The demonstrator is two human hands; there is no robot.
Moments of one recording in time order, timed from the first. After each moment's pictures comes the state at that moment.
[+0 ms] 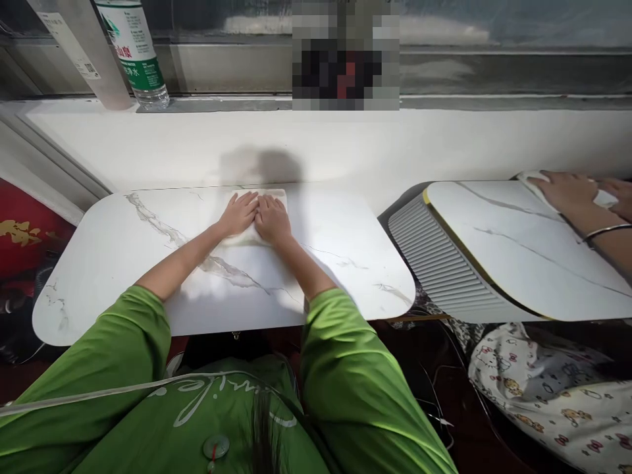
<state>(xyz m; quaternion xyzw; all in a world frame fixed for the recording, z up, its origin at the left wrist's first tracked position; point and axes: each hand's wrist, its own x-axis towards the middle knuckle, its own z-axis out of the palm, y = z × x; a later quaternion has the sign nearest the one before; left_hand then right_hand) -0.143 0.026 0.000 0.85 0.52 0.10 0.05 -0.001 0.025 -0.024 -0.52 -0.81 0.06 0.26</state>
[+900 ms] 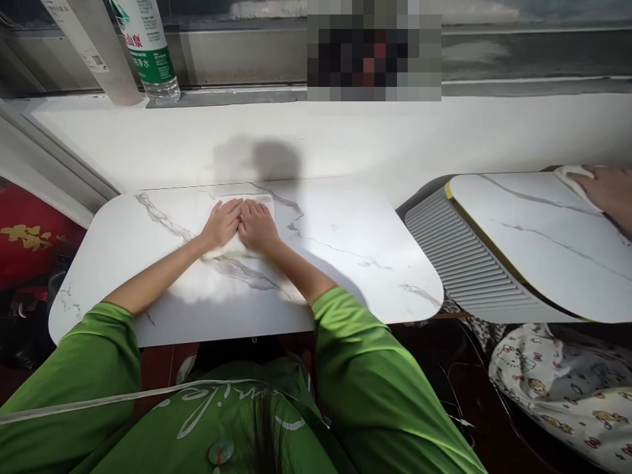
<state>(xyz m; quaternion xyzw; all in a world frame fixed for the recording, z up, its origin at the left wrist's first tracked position) -0.209 -0.011 0.001 0.83 0.55 0.11 0.05 -0.067 -0.003 -0.012 -0.47 -0.85 0.06 0.21</state>
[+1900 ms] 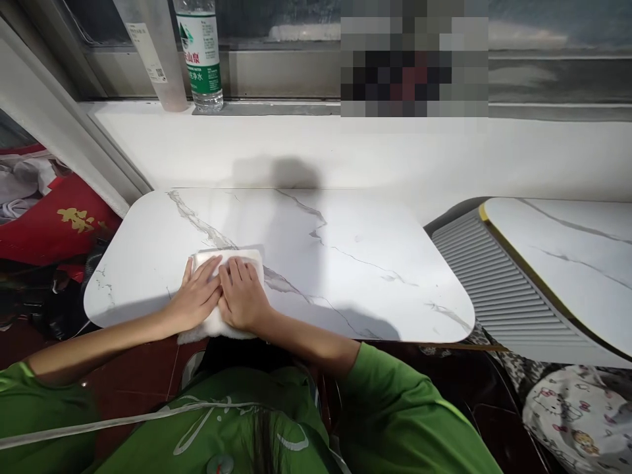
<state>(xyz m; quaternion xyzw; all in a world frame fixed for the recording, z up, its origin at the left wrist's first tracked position) -0.264 -0.206 0.018 0.81 0.58 0.06 0.08 -0.103 -0.168 -0.006 -0.33 -0.93 0.03 0.18</state>
